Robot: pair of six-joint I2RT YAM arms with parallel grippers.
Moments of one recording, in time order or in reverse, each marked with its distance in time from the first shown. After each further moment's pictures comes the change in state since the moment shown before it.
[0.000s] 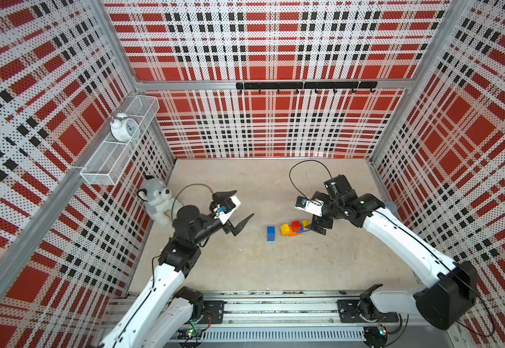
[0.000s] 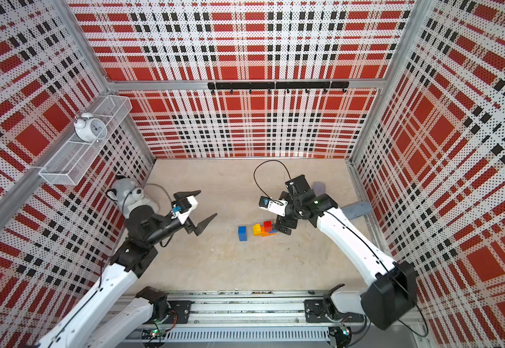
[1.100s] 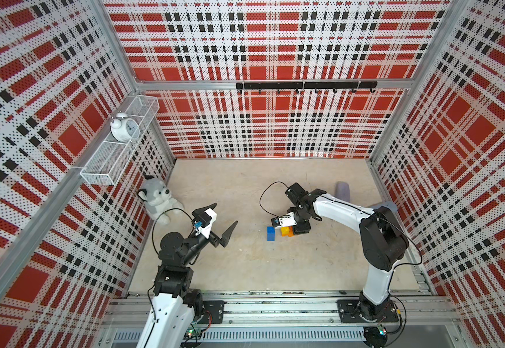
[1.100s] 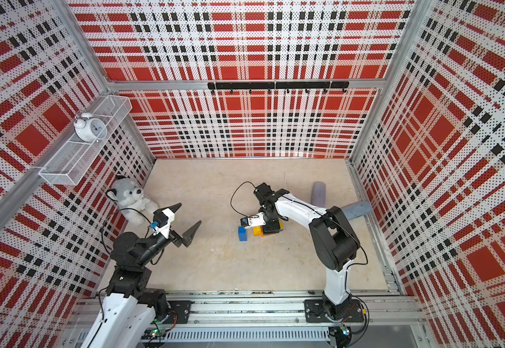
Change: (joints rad) left arm 0.193 -0.208 -0.186 0.009 0.048 -0.166; right arm 0.109 0.493 0.129 0.029 0.116 -0.274
